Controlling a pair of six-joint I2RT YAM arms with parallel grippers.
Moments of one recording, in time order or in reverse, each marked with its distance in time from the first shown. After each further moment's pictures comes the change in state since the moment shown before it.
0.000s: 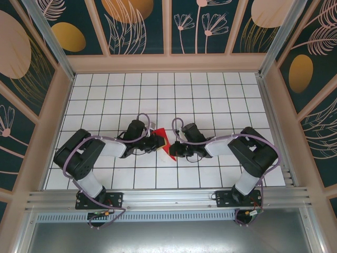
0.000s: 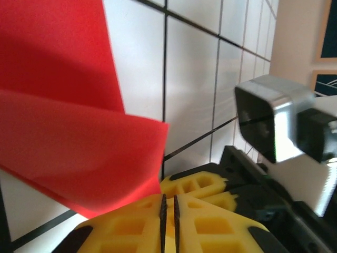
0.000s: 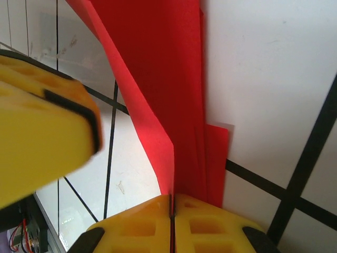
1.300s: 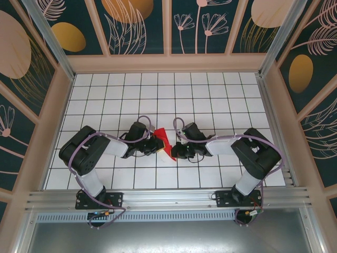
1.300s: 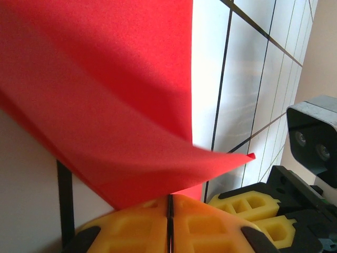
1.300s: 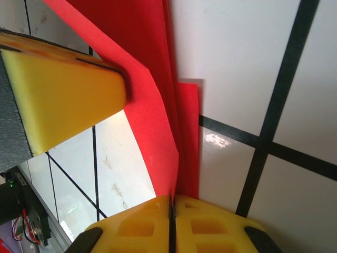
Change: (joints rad) left arm 0.000 0.064 0.001 -0.011 -0.037 0.007; right arm -0.006 -0.035 0.030 -0.172 -0.017 0.011
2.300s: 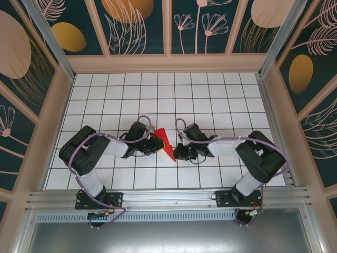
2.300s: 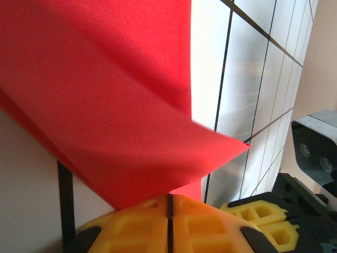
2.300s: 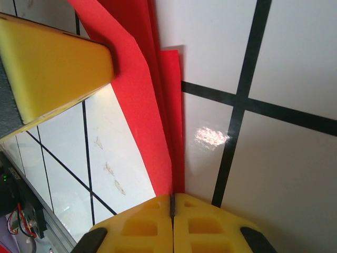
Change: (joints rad) left arm 0.000 0.000 0.000 0.000 -0.002 0.000; right arm -0.001 -0.054 -0.016 -0.076 0.011 -0.004
